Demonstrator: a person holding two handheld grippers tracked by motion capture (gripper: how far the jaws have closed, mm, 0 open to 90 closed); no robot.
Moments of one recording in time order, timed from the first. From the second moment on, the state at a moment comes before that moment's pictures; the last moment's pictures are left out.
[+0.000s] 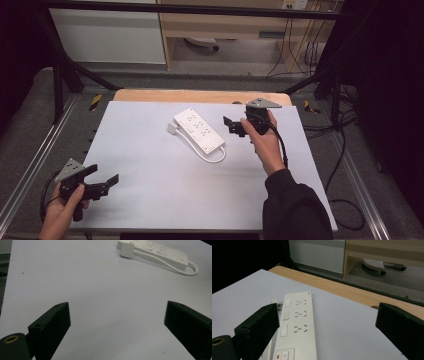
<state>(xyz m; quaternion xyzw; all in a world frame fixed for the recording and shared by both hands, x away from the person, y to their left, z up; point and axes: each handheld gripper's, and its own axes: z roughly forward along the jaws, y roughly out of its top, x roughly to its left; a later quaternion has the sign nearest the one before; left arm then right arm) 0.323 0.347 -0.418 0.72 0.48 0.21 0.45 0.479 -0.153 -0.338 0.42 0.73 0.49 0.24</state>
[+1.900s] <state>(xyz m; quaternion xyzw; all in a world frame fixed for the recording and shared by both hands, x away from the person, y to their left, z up) 0.323 0.344 -0.419 0.73 0.48 0.21 0.45 0.524 -0.098 -0.370 0.43 0.73 0.47 0.23</state>
